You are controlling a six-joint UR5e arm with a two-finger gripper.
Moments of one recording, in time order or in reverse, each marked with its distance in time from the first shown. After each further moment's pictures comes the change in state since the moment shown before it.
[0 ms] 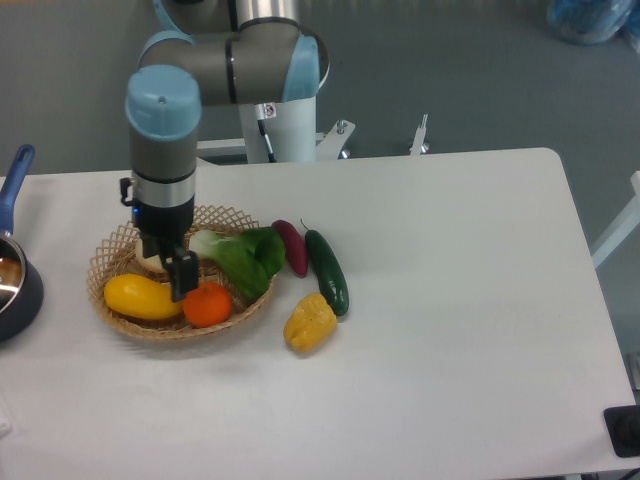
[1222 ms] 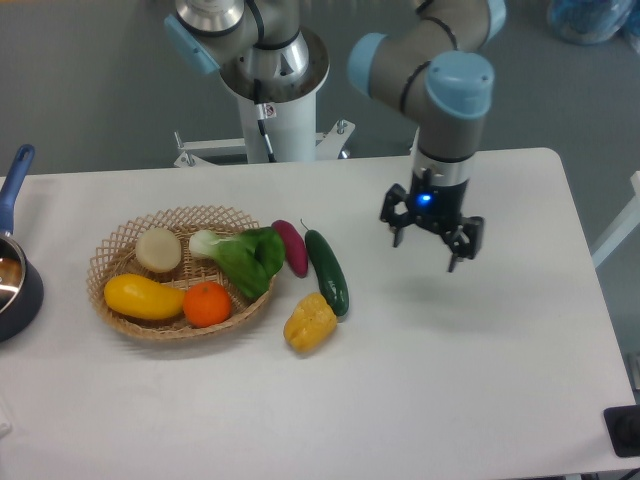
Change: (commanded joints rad) arm 0.574 0.070 -0.071 -0.029 -0.003 0.221
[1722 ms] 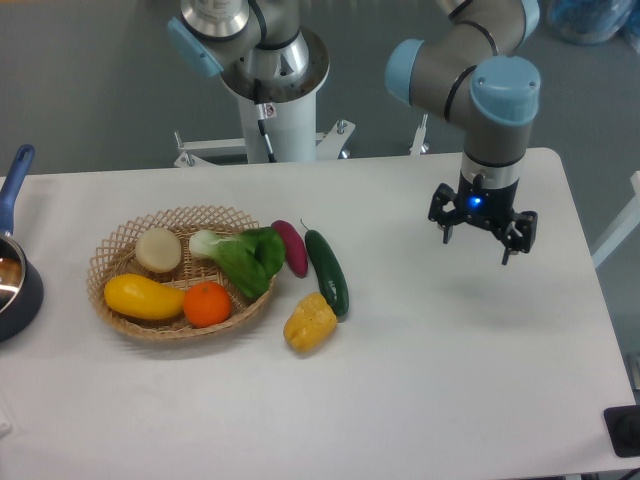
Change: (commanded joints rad) arm 0.178 -0.054 0.080 -0.023 0.025 0.024
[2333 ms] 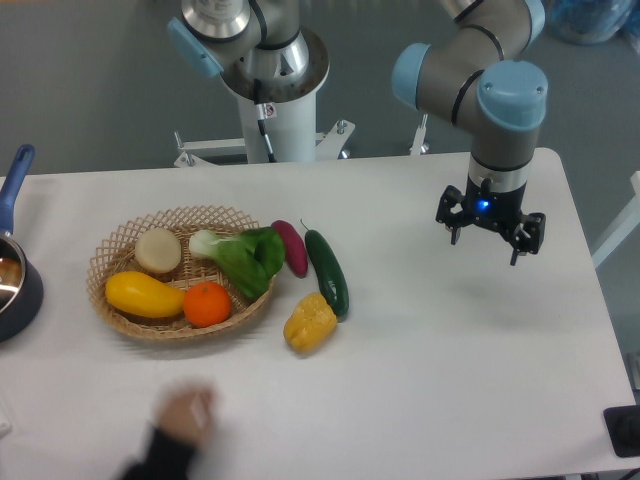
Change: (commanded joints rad) arm 0.018 -0.069 0.087 -0.024 0.126 0.008
